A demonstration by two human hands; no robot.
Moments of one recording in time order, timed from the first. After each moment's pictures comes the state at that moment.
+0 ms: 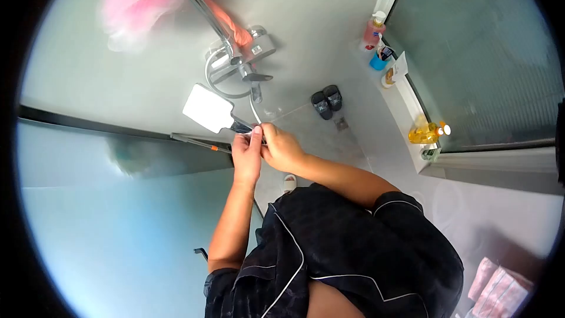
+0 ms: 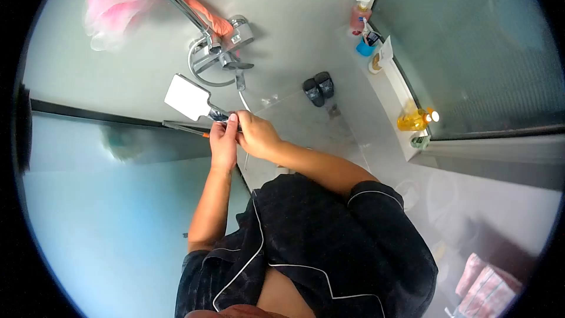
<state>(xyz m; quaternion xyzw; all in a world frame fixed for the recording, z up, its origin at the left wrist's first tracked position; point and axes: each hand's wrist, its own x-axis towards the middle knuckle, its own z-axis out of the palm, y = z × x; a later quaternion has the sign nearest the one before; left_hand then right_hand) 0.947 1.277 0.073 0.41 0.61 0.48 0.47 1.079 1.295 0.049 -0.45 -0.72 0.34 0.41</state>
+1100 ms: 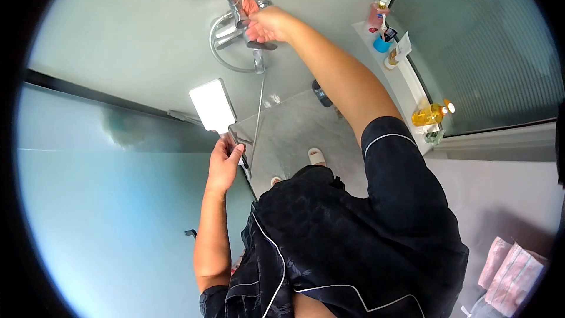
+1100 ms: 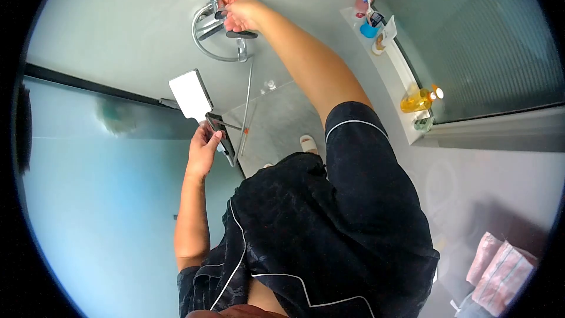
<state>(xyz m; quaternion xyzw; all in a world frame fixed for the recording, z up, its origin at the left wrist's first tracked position) 0.859 1.169 0.066 0.49 0.65 0.36 0.45 1.070 1.508 0.121 -0.43 -0.46 0.72 0.30</state>
